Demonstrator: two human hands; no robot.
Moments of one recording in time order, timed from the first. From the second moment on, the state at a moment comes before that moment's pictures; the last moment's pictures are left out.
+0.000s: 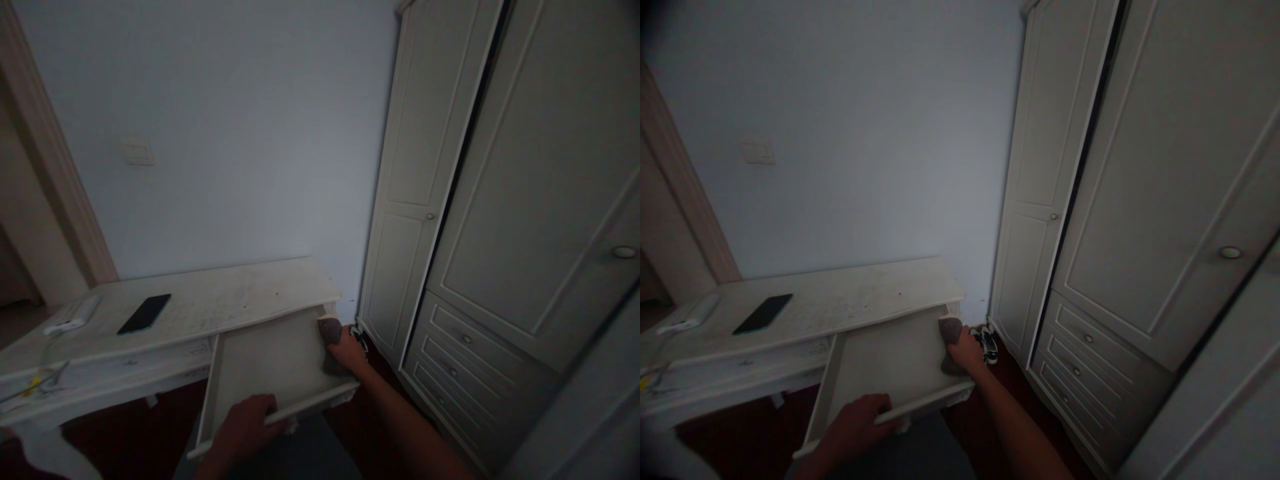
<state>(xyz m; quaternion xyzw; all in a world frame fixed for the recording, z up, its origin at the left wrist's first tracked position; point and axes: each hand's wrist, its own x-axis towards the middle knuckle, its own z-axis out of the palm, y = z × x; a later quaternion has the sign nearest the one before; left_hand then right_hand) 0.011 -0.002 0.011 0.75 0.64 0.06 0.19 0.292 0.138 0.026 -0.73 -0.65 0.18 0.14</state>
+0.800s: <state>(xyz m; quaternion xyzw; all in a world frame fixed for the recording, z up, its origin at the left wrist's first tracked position) 0.013 -0.001 0.013 0.74 0.64 0.06 0.20 0.295 0.128 0.029 -0.72 -0.65 0.18 0.15</state>
